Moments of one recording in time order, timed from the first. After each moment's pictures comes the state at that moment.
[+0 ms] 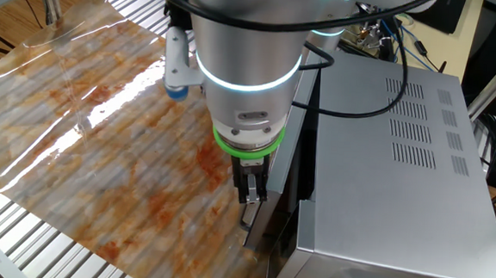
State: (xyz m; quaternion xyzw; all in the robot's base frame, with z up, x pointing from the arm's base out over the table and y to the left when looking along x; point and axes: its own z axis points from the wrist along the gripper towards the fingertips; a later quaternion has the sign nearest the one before) arm 0.596 0.126 0.202 -0.43 -0.90 -0.01 0.09
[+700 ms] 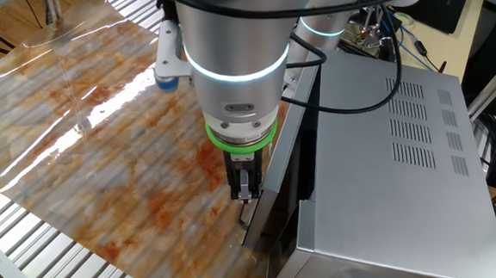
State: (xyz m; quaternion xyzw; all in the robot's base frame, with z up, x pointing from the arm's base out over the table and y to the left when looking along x) arm 0.599 0.121 0.204 -0.47 -0.88 -0.02 0.09
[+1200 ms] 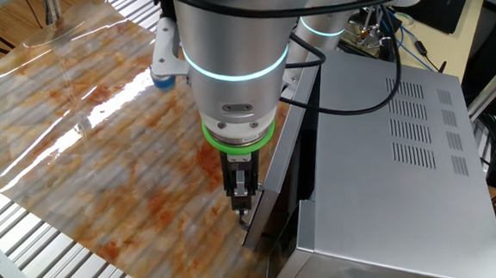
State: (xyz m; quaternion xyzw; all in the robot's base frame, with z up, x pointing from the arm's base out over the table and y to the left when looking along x) arm 0.607 0.114 0.210 -0.46 -0.88 -0.01 0.08
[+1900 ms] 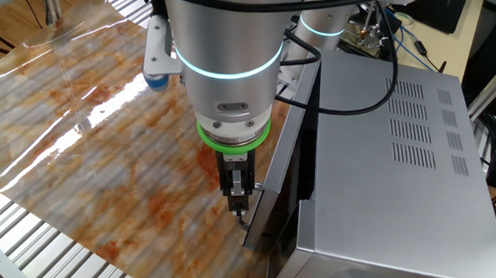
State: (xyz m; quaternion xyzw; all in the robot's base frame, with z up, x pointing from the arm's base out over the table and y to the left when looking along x) arm 0.610 0.113 0.212 -0.45 -0.89 -0.01 0.08
